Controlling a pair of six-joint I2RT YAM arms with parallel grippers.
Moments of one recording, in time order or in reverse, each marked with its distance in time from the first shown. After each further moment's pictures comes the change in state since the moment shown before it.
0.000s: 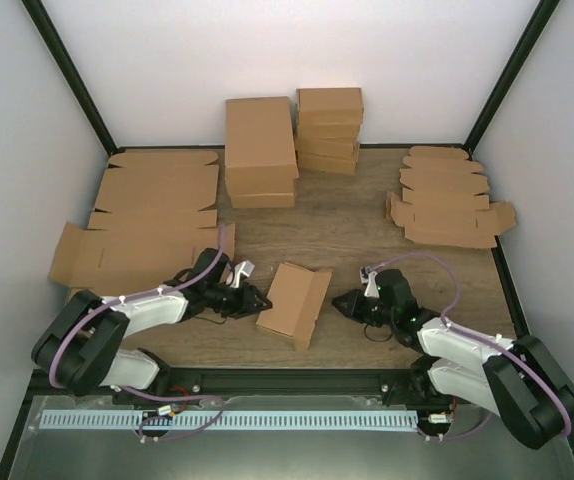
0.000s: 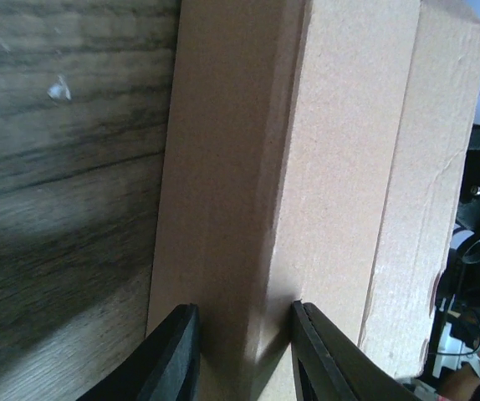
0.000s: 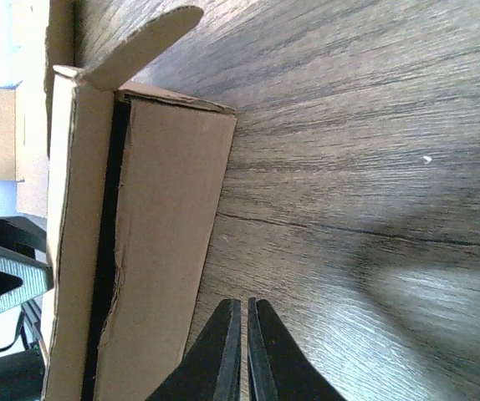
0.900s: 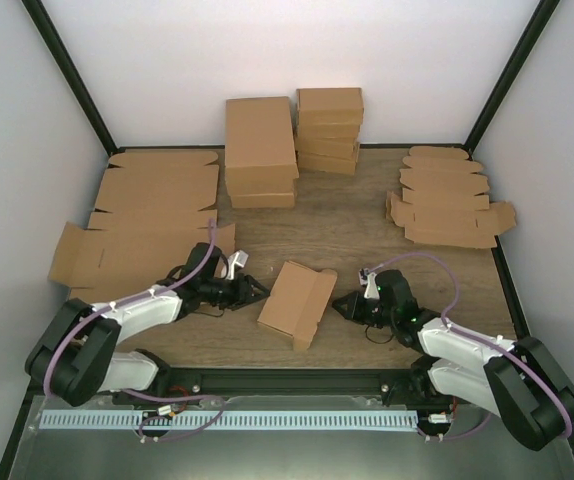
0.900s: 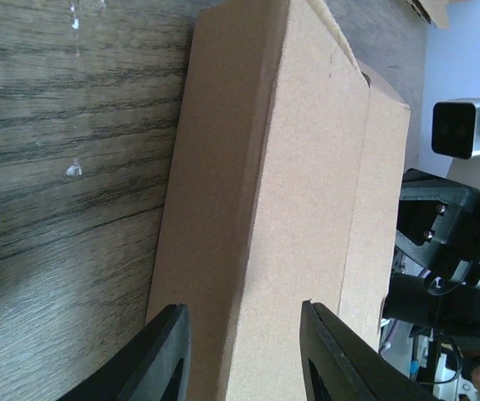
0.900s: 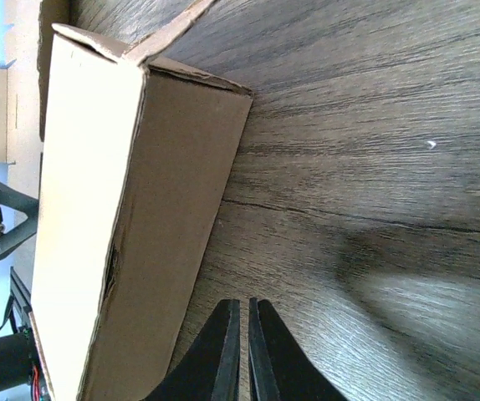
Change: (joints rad) left arm 0.042 -0.051 0.008 0.026 -0.013 -0.022; right arm -0.001 -0.010 0.000 -0.036 -0.016 -0.048
